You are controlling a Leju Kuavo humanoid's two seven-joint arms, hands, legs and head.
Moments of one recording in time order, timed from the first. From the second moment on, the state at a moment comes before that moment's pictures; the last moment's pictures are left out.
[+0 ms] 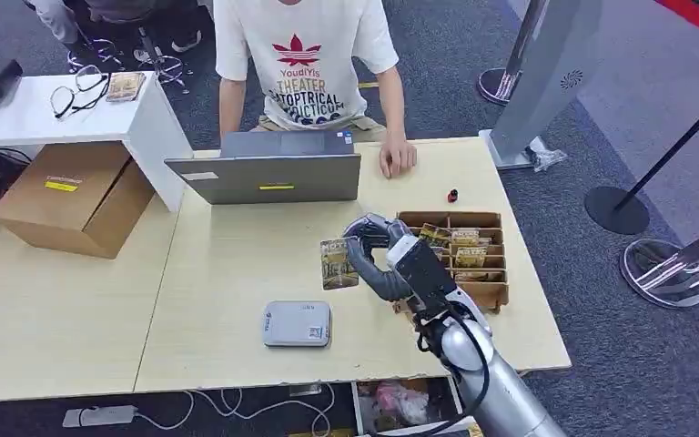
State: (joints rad) left arm -0.02 -0.07 -0.49 -0.22 0.83 0.54 -0.02; right arm -0.31 -0.08 0.51 -1.40 0.08 -0.04 -0.33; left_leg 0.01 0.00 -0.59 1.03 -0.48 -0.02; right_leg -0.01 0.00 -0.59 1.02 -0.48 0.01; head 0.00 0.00
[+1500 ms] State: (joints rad) left arm -0.02 -0.07 -0.55 -0.22 0.89 0.53 -0.07; right arm -0.54 0.06 0.84 -0.70 0.00 0.10 -0.25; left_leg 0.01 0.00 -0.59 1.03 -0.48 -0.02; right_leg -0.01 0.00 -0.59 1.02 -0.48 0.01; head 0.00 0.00
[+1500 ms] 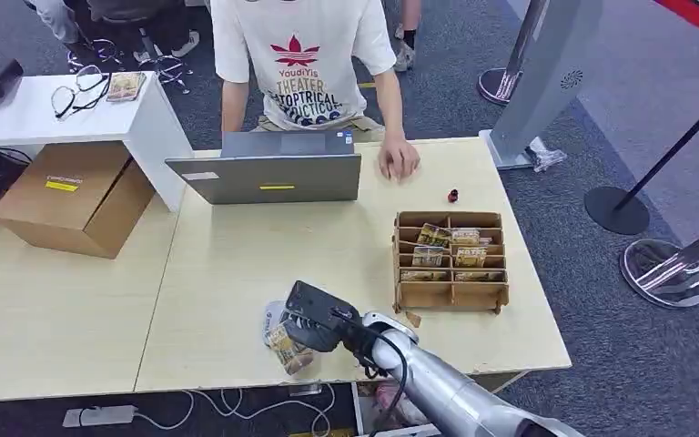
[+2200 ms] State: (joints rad) left arm -0.02 -0.08 -0.57 -0.22 0.92 0.59 -0.08; right arm -0.61 0.07 0.84 -0.57 -0.03 0.07 -0.27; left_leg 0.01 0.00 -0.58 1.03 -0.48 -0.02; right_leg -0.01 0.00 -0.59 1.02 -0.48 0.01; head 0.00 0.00
